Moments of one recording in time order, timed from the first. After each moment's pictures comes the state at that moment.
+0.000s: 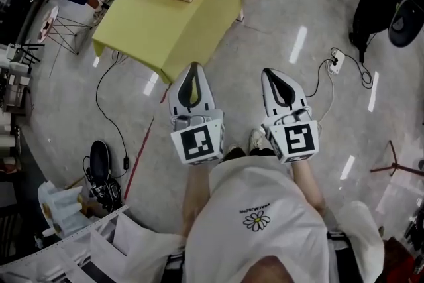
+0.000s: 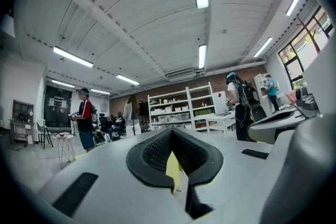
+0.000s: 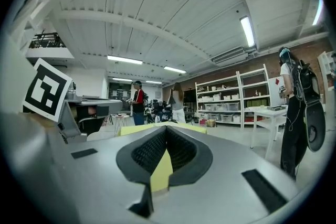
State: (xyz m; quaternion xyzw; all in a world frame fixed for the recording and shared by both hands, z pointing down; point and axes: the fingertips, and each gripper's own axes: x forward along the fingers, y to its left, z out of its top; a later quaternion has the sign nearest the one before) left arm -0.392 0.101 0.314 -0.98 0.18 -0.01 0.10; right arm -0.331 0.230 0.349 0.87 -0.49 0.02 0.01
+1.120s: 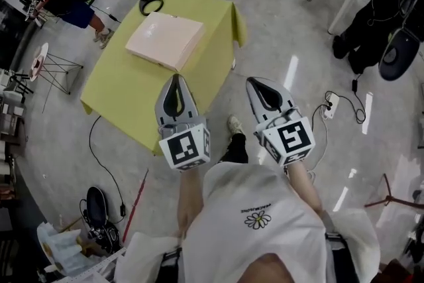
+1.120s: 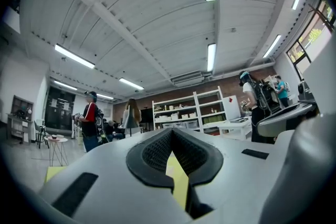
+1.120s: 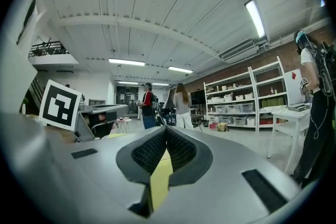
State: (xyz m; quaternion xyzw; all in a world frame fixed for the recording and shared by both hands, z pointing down) left arm -0.162 -0.044 0.295 -0.97 0.21 0.04 0.10; right arm -0.099 0.098 0.329 0.84 -0.54 0.01 -0.01
